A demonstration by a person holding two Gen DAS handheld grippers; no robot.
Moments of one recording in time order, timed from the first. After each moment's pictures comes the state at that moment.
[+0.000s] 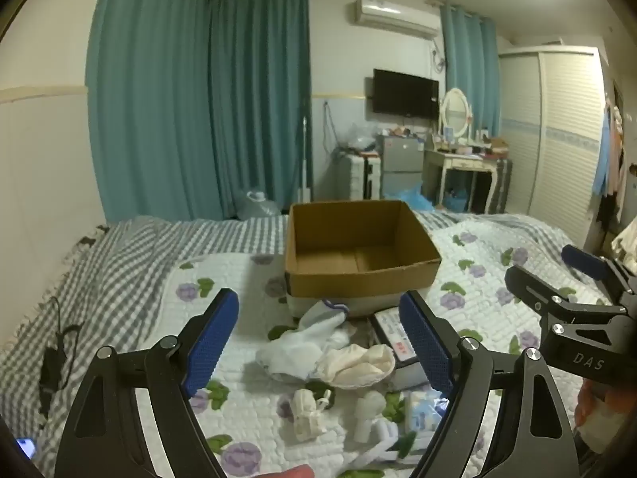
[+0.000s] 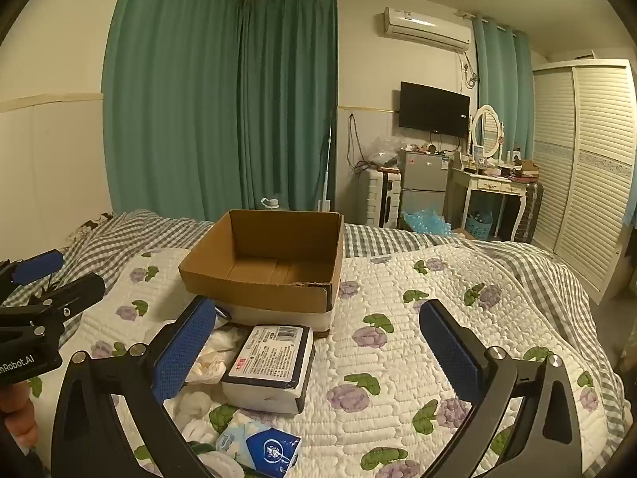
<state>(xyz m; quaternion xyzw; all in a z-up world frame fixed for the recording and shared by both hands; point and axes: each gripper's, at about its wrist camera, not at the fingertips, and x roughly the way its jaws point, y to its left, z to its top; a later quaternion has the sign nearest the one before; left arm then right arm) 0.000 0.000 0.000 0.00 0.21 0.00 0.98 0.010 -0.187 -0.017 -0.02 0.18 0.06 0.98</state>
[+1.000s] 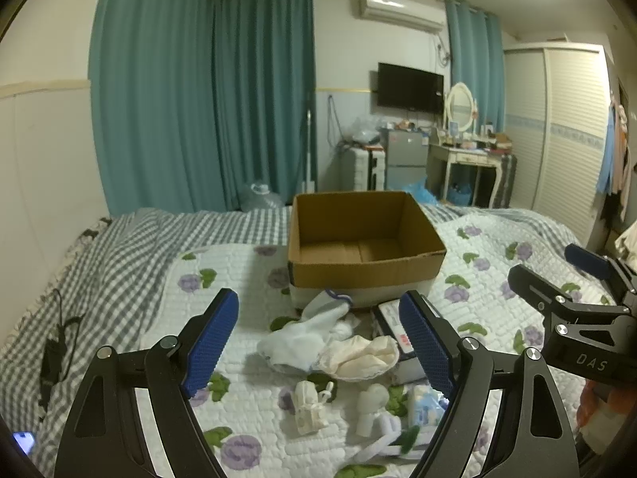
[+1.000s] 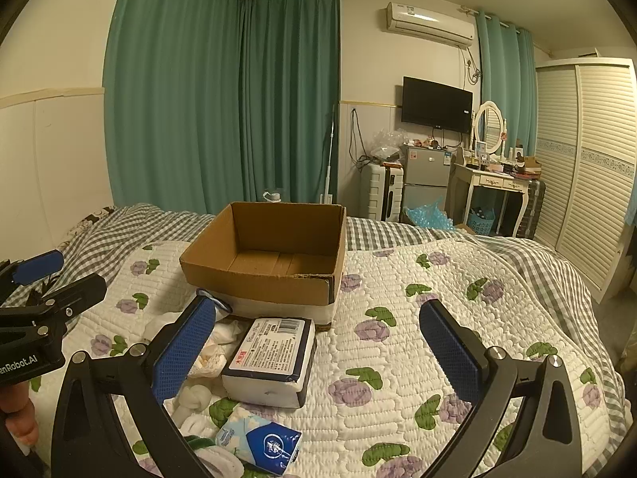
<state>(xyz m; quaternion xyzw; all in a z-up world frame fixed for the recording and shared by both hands) -0.003 0.001 -0.008 0.00 0.22 0.01 0.98 0.012 -0.185 -0.023 -0.02 0.19 0.06 0.98</state>
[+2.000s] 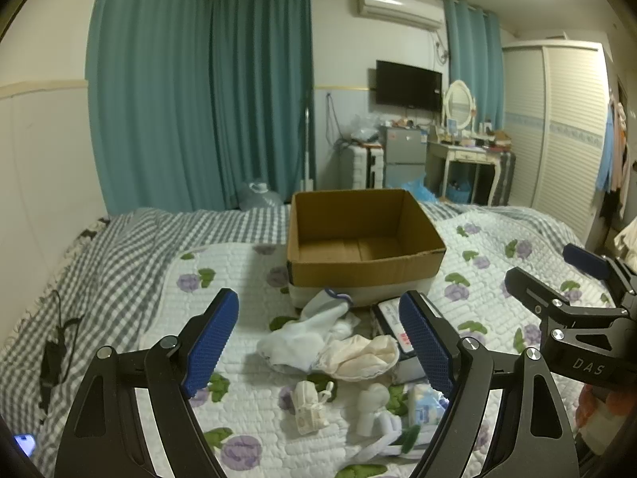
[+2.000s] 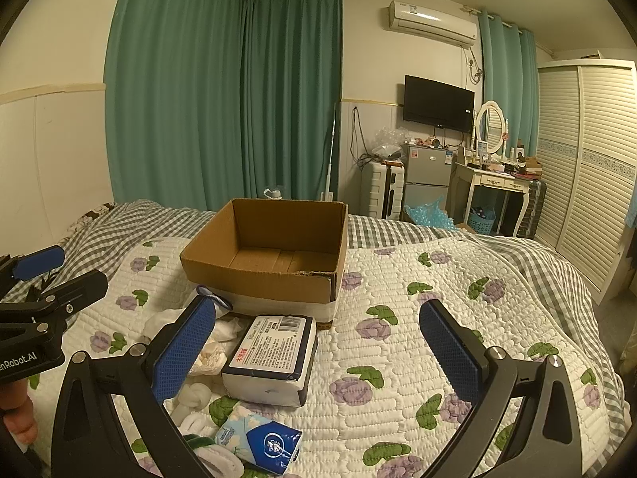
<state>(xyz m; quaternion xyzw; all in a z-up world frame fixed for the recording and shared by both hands) -0.003 -0.002 -0.009 0.00 0.22 0.01 0.97 0.013 -0.184 -0.024 -0.02 0.19 0.06 0.98</state>
